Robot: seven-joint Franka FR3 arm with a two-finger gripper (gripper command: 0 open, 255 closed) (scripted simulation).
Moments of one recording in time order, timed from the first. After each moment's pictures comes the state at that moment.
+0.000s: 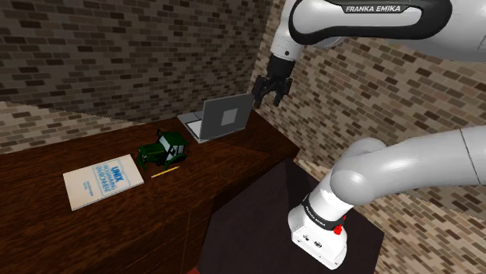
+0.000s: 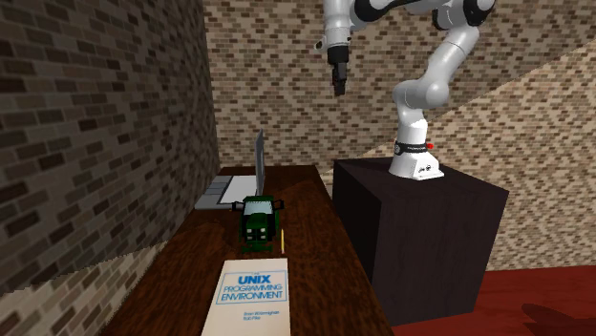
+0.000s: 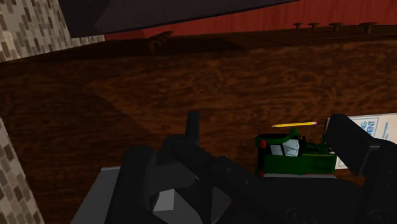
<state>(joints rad) 0.02 -0.67 -0.03 -2.53 0.06 1.80 0.15</state>
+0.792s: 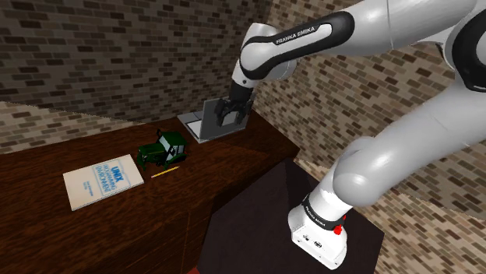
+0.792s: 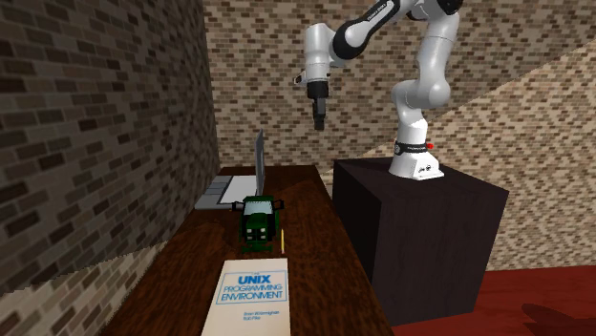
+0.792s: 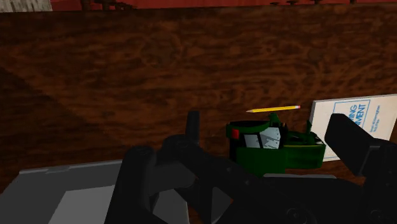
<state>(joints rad) 0.11 -0.28 -0.02 -2.54 0.22 2.25 0.09</state>
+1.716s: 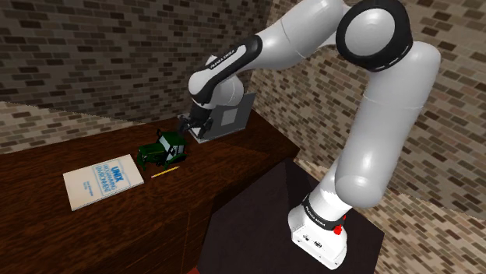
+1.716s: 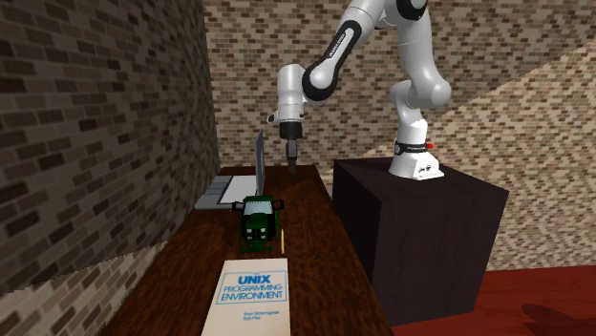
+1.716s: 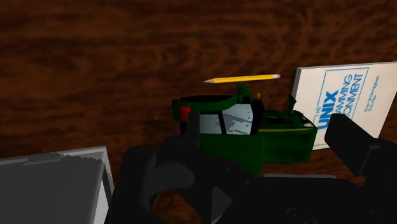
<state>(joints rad) 0.17 0.27 0.05 -2.26 0.47 2.57 -0.07</state>
